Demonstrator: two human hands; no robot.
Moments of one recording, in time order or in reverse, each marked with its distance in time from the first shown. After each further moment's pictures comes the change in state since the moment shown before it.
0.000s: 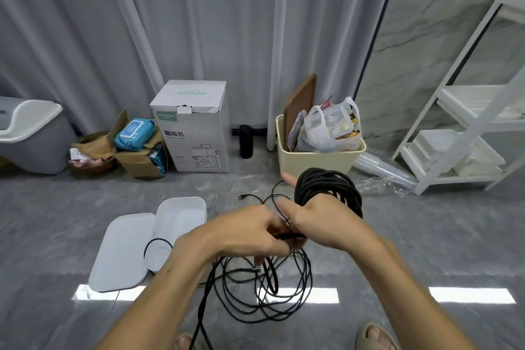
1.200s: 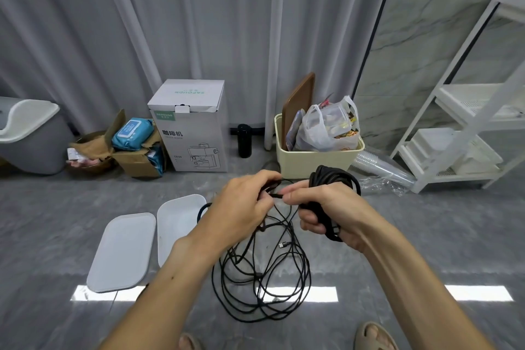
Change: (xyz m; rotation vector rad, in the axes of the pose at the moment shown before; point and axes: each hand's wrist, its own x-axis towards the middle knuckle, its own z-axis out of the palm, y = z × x) left_hand 0.011 -0.011 -0.001 0.142 0.667 0.119; right_hand 0.004 0.011 -0.011 0.806 -0.115 0.087
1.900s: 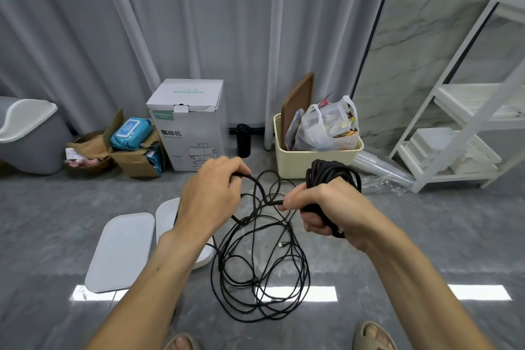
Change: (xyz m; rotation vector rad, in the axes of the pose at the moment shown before) left_hand 0.007 -0.021 -0.016 0.180 0.266 -0.084; right_hand -0.015 -0.012 0.004 -0.169 0.027 -0.039
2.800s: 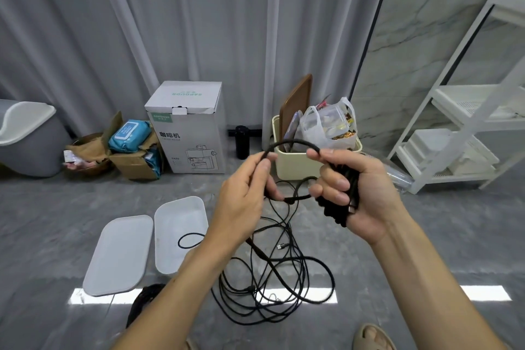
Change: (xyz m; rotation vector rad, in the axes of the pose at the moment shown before) left_hand -0.014 0.045 0.016 -0.769 0.008 0.006; right_hand 0.000 -0.011 -0.018 0.728 0.014 -0.194
